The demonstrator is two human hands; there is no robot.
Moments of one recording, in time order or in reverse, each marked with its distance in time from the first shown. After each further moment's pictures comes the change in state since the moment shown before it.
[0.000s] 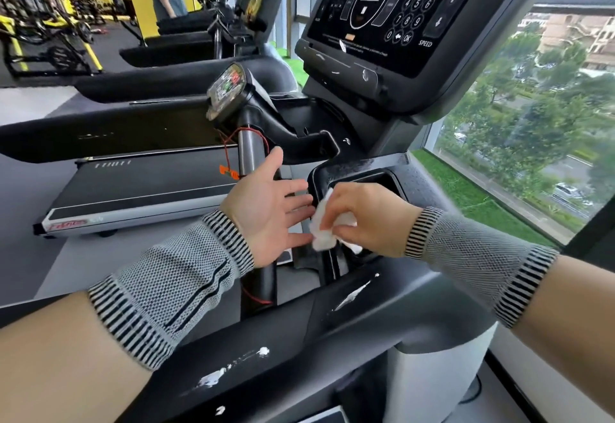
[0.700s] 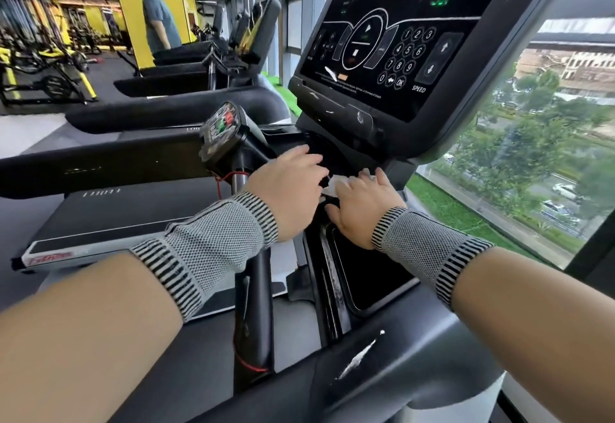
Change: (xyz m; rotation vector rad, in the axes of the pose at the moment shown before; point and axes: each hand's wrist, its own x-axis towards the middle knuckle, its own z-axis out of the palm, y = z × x) left_hand 0.059 0.056 0.011 1.779 0.260 0.812; right_hand 0.067 0.039 -0.010 -0.590 -0.036 0.441
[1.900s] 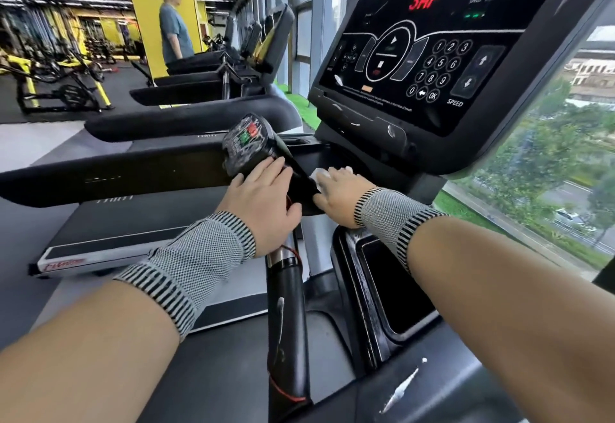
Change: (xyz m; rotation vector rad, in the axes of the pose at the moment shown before) left_hand -0.016 -0.069 0.008 0.102 -0.024 -0.196; right_hand 0.080 -0.036 -0.006 0.268 0.023 -0.095
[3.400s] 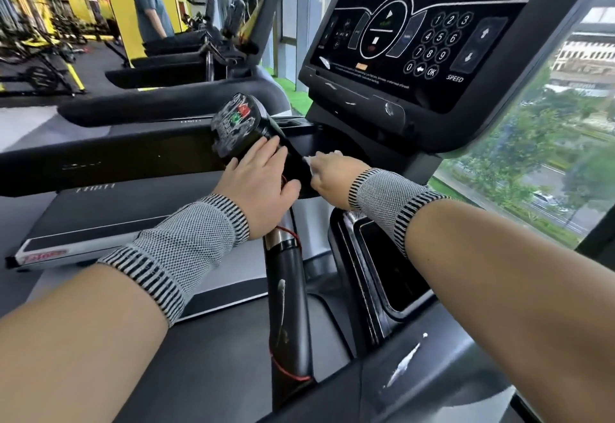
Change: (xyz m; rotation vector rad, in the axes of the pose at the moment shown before) left_hand 0.001 -0.003 0.002 -0.141 -0.007 0.021; right_hand 0.001 -0.008 -0.006 0.055 -0.042 -0.016
